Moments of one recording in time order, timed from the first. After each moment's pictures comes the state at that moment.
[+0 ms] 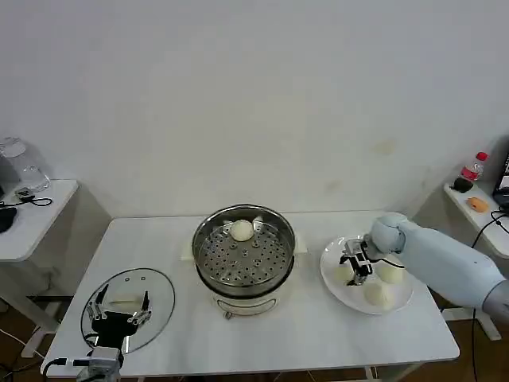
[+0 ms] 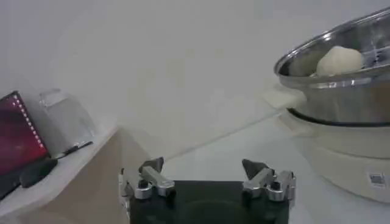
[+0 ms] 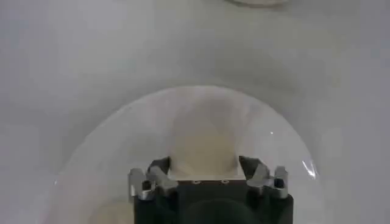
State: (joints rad) left arm 1.68 -1.34 -0.68 -2.17 0.17 0.28 -0.06; right arm -0.02 0.81 -0.86 1.12 -0.10 -0.12 -0.99
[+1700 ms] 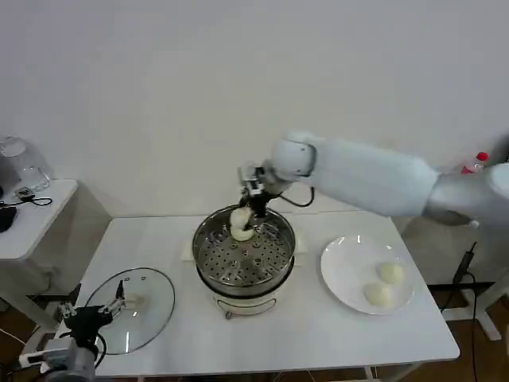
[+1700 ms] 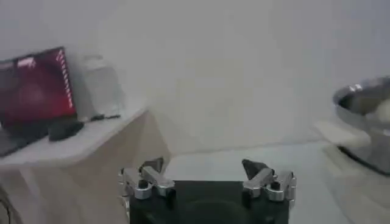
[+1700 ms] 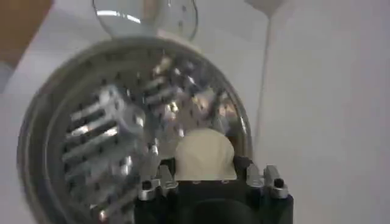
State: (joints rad) left arm 1.65 -1.32 -0.81 -2.17 -0.32 0.29 -0.14; right arm 0.53 1.27 -1.24 1.24 0.55 -0.46 -0.85
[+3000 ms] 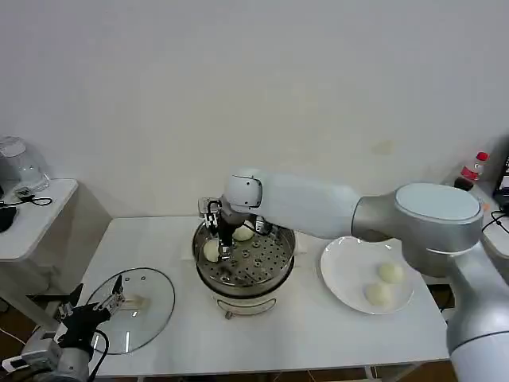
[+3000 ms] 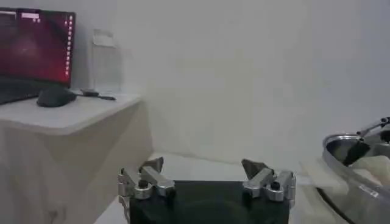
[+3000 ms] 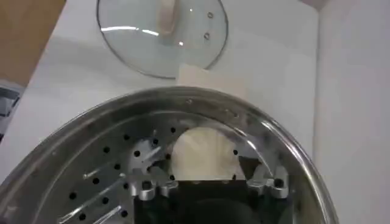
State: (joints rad) left arm 1.66 -1.33 -0.84 -2.21 -0.47 0.29 -0.12; right arm 0.47 1.40 -1.27 1.14 0.54 -0.50 -0.84
